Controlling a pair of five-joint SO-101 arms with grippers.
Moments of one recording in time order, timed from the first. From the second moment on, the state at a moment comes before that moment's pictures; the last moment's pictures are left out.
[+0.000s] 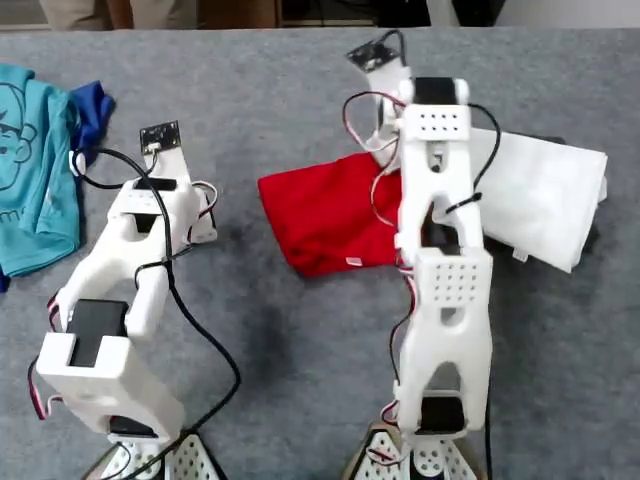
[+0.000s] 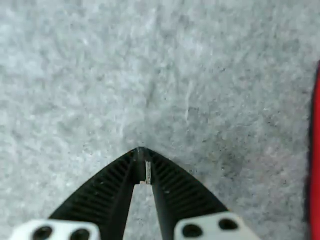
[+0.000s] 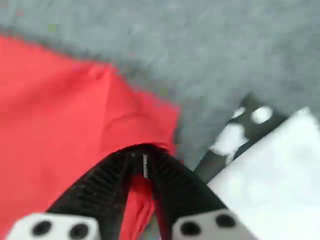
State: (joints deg) left arm -1.3 9.1 25.0 47.8 7.4; right arm -4.0 54.9 -63.6 90.6 22.3
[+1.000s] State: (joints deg) left arm -1.3 9.1 25.1 47.5 7.4; right arm -17.9 14.9 -22.7 93.5 22.3
